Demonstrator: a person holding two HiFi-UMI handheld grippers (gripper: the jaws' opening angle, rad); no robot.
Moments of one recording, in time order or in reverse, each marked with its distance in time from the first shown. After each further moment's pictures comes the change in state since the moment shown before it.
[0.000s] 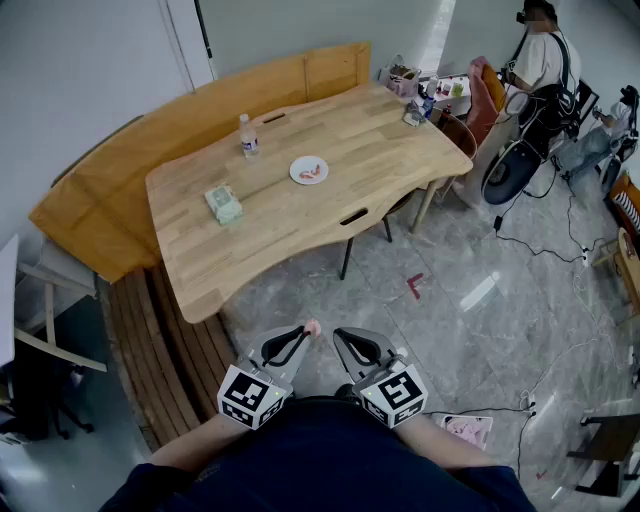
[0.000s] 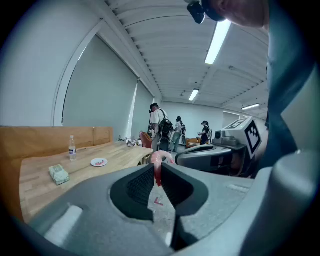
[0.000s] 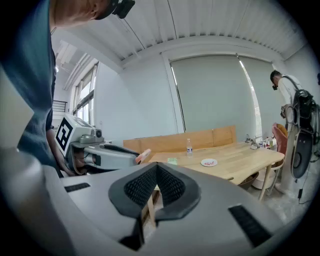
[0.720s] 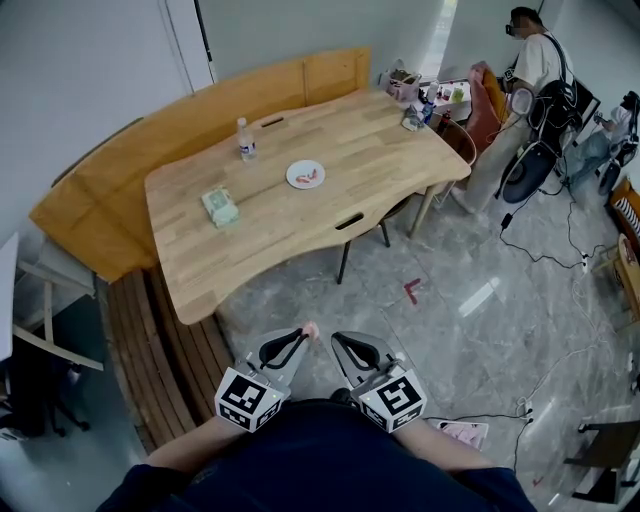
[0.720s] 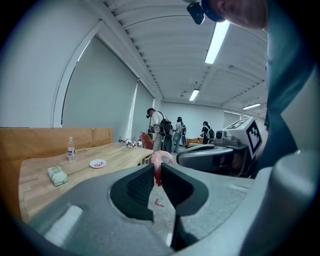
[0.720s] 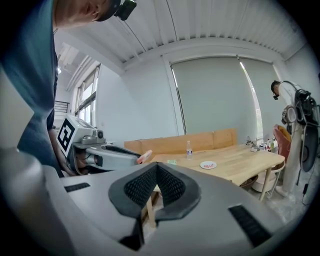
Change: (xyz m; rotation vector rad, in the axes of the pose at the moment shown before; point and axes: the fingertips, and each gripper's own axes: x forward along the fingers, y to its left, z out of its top) left arm 0.013 -0.011 0.006 0.007 -0.007 0.010; right arm -0.014 -0.011 0.005 -0.016 -0.026 0.012
